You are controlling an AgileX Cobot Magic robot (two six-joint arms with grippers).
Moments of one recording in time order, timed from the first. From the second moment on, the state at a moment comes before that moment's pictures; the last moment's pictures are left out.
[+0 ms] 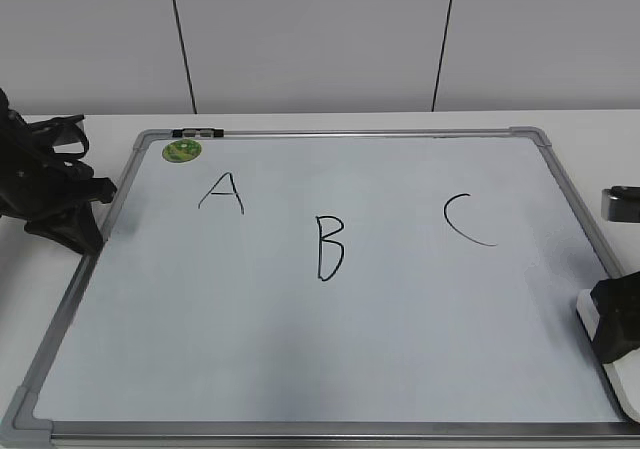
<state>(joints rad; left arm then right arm) -0.01 2.12 -1.39 -0.34 0.85 0.25 -0.04 1.64 -0.81 0.13 0.79 -0.16</state>
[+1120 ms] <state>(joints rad) -0.01 2.12 -1.39 -0.34 0.85 0.25 0.29 1.82 -1.46 0.13 1.11 -0.16</state>
